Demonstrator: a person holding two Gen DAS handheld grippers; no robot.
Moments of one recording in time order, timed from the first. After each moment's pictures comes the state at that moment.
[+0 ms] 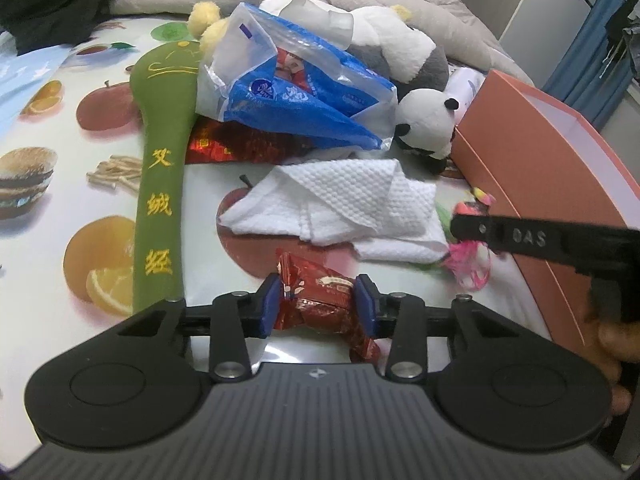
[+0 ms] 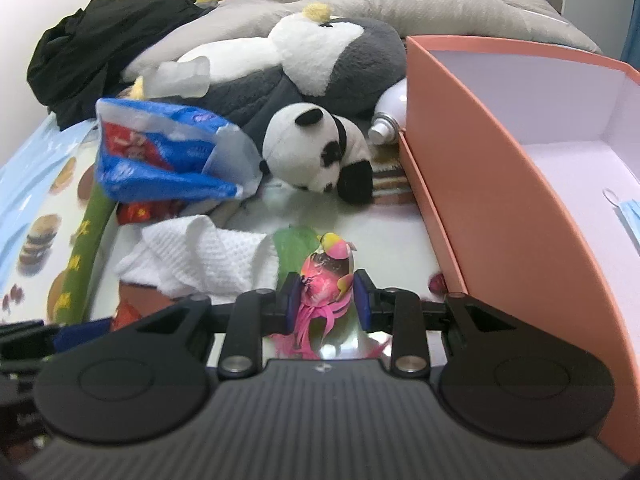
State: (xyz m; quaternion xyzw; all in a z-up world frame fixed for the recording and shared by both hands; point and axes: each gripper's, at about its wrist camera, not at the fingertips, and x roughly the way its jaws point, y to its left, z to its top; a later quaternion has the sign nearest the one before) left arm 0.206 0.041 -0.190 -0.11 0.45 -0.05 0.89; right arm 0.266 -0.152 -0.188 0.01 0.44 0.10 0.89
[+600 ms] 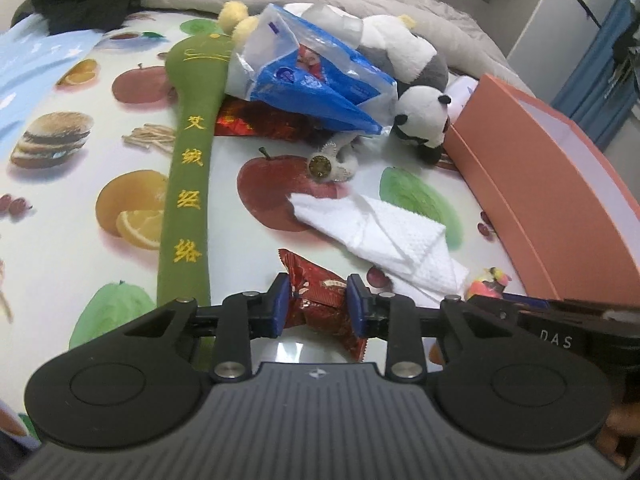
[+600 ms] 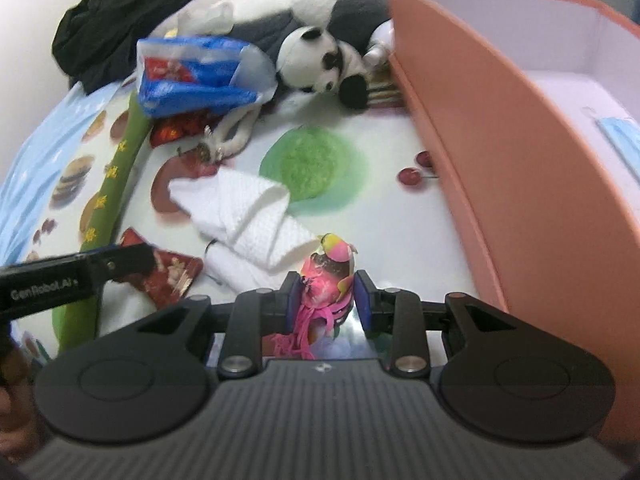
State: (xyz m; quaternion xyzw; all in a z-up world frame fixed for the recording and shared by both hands) left arm 0.157 0.043 -0.181 -0.14 0.43 -0.02 0.89; right arm 0.192 -0.169 -0.192 0.03 0.47 0.11 0.88
